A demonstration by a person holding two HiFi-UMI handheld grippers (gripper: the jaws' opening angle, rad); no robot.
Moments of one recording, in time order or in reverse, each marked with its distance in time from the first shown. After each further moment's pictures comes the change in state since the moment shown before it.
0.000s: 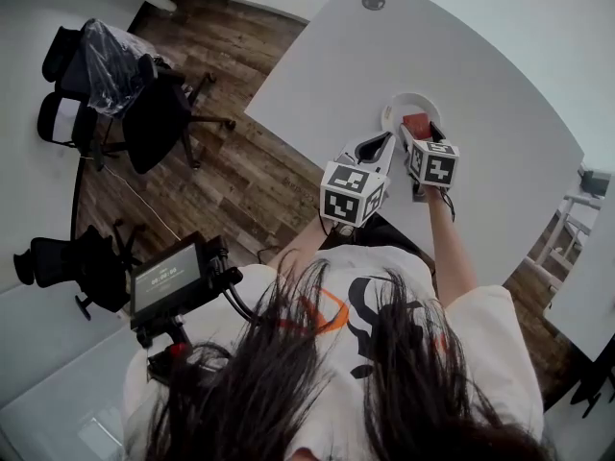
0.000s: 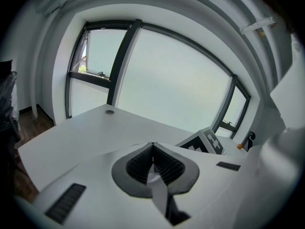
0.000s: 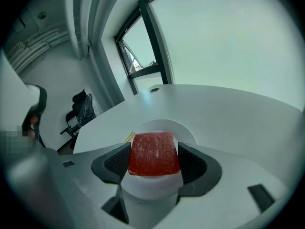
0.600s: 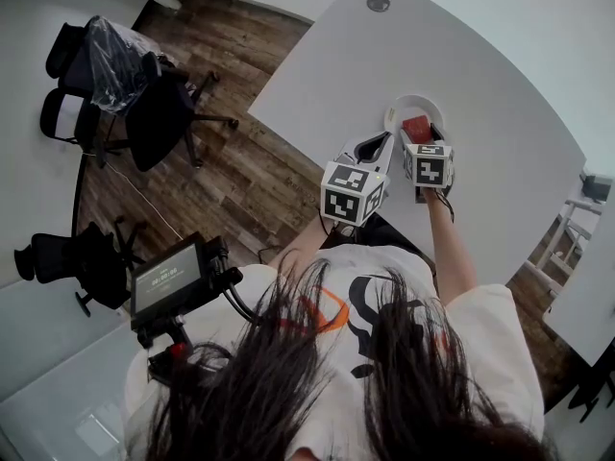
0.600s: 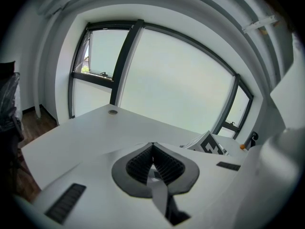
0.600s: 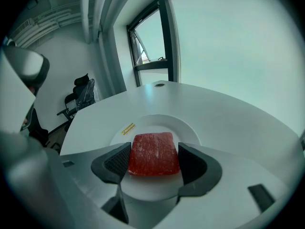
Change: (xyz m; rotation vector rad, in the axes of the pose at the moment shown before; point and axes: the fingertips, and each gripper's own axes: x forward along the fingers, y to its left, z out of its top) left arm -0.002 0.008 -0.004 -0.007 0.008 0.029; right arm 0.008 0.005 -0.014 -0.163 0.055 -0.048
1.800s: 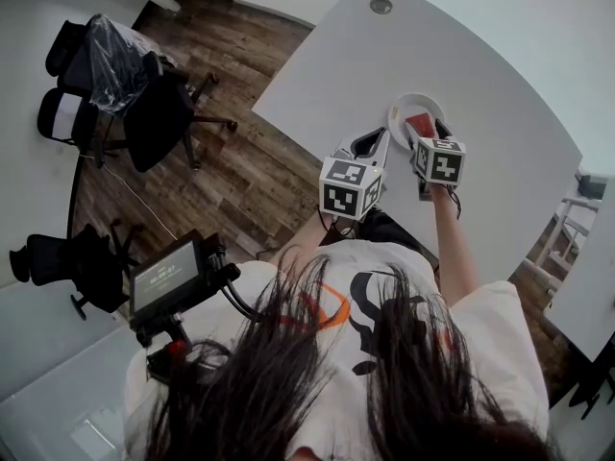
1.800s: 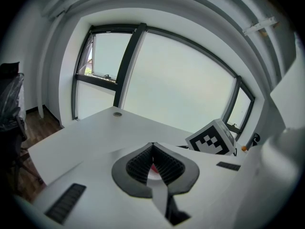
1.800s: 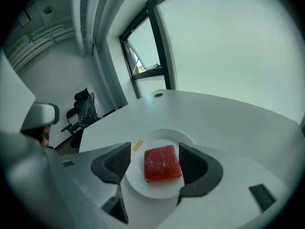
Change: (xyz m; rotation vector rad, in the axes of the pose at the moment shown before) left arm 0.008 0.014 0.004 -0.012 -0.007 0.035; right arm -0.013 -0.014 0.034 0.121 -0.071 0.055
